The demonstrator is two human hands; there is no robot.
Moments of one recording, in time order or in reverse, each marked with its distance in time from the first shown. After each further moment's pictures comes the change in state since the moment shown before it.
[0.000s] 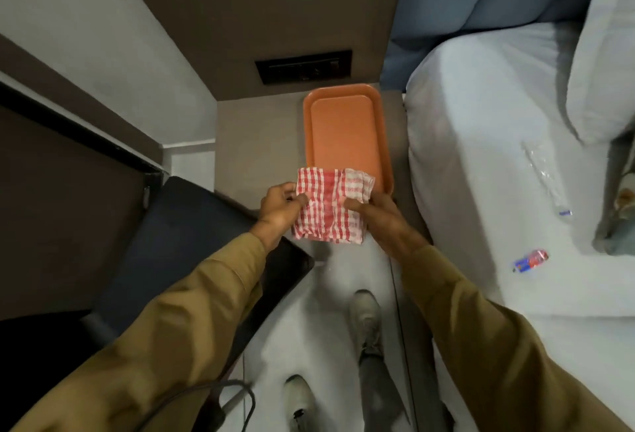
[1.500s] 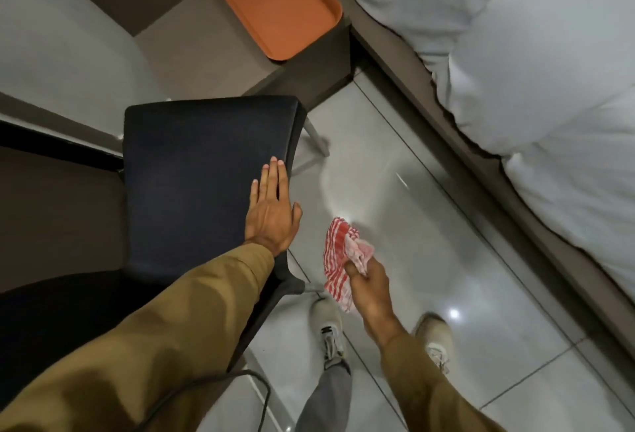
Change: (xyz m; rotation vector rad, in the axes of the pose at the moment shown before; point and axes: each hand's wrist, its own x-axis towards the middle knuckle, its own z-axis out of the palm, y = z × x) left_hand -0.133 -0.313 -0.071 1.456 -0.118 0.703; right_hand -0.253 0.406 0.257 0.308 0.734 0.160
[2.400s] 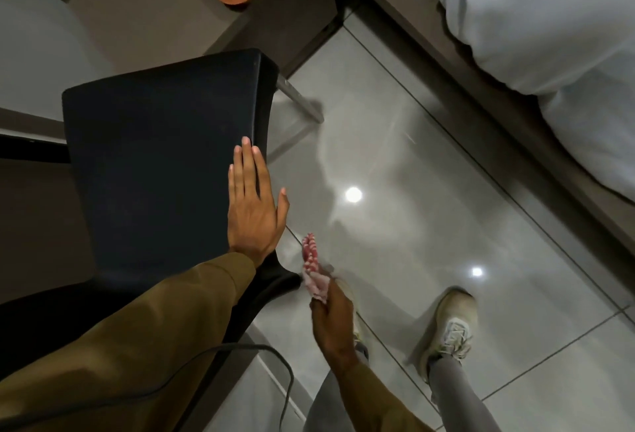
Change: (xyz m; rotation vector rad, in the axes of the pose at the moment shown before) left_hand 0.023 -0.013 0.089 0.108 0.340 0.064; right_hand 0.008 0.114 0.057 -0.054 0.024 -0.167
